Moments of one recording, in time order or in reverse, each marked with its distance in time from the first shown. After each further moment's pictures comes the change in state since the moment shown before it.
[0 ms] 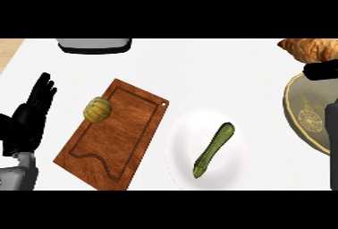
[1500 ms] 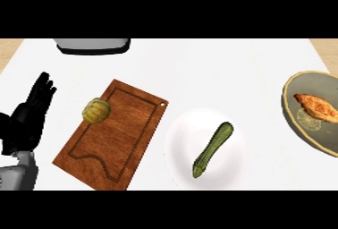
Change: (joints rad) left arm -0.009 -0.028 0.044 0.015 -0.035 -0.043 -0.003; right arm 0.157 -0.111 -0.500 0.489 -0.543 -0.286 -0.603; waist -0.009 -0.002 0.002
